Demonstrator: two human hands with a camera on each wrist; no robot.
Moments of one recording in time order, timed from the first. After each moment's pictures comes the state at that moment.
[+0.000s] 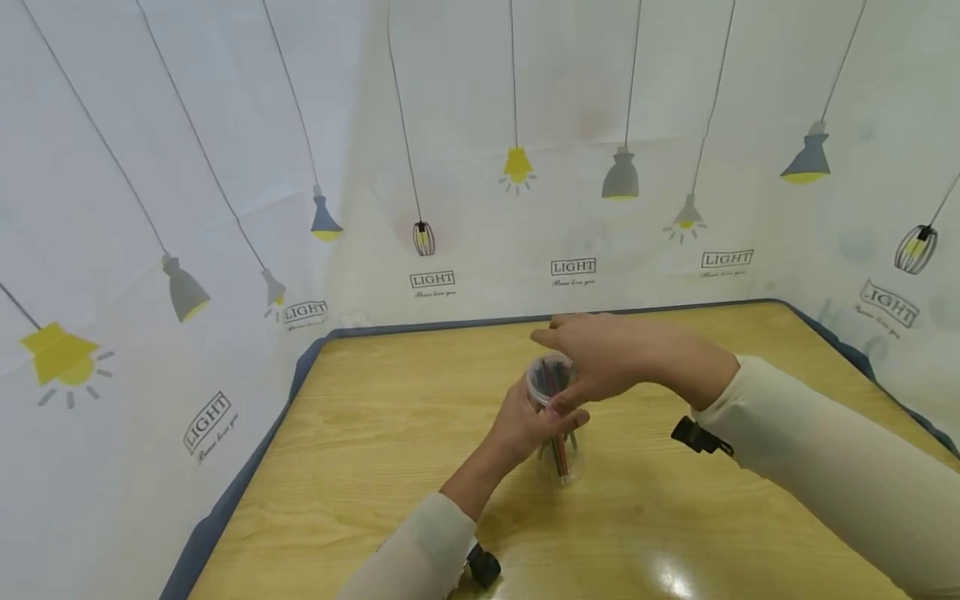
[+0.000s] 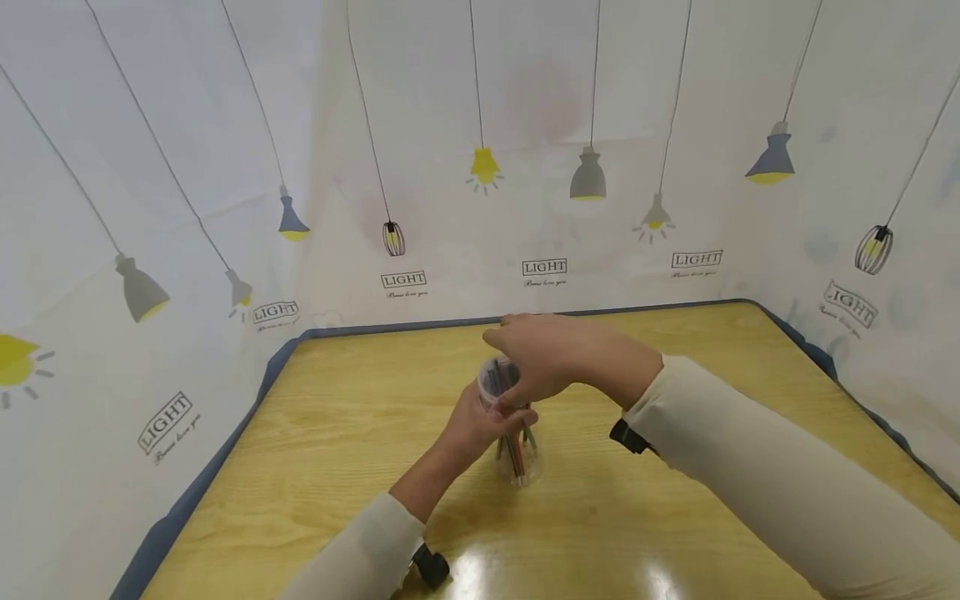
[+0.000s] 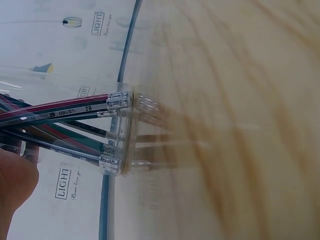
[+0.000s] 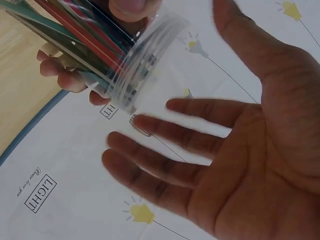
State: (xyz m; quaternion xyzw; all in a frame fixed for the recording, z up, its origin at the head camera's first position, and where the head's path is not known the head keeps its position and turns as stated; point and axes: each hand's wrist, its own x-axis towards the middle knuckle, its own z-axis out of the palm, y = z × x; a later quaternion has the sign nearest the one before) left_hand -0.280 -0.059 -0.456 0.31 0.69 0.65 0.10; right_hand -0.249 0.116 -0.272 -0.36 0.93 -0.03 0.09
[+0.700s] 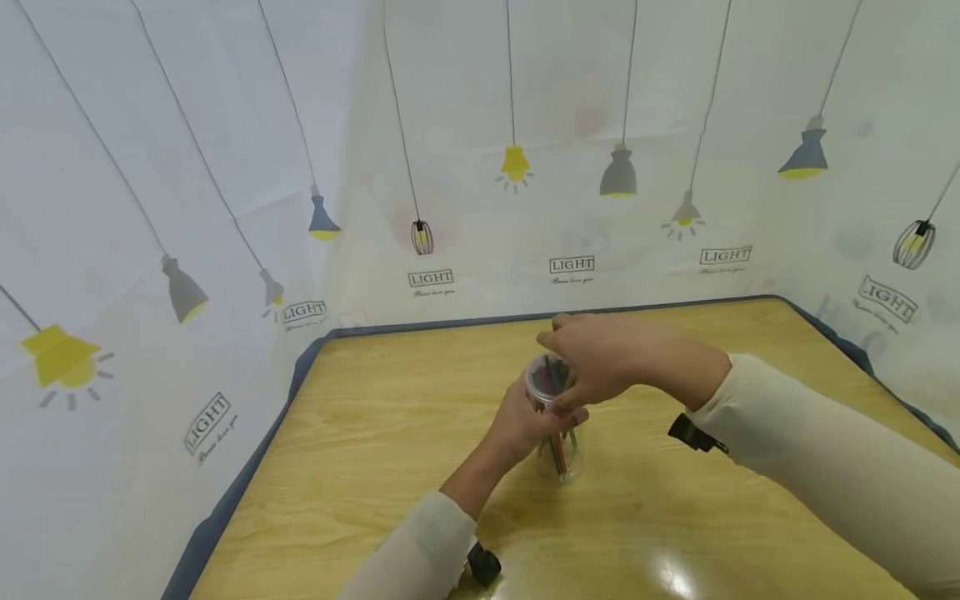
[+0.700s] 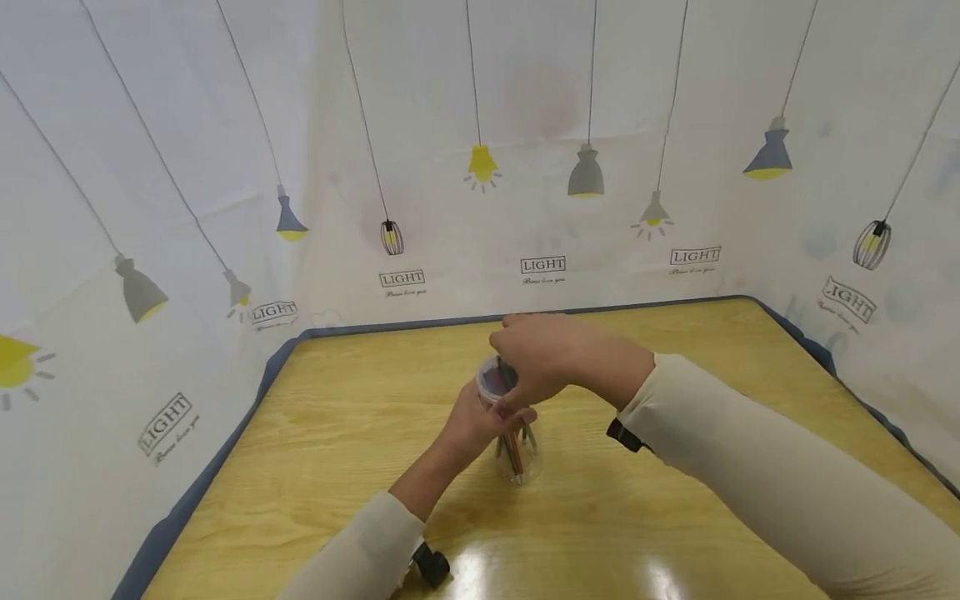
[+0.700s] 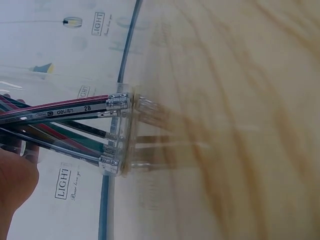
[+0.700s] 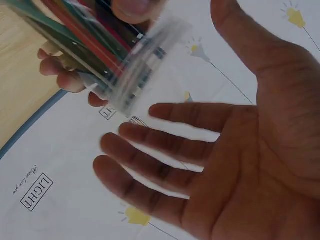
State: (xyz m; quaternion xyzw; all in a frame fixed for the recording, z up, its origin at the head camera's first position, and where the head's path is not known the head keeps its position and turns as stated) left_hand -0.279 -0.059 -0.455 0.31 0.69 0.65 0.09; right_hand -0.247 0.113 -0.274 -0.34 0.94 0.00 0.07
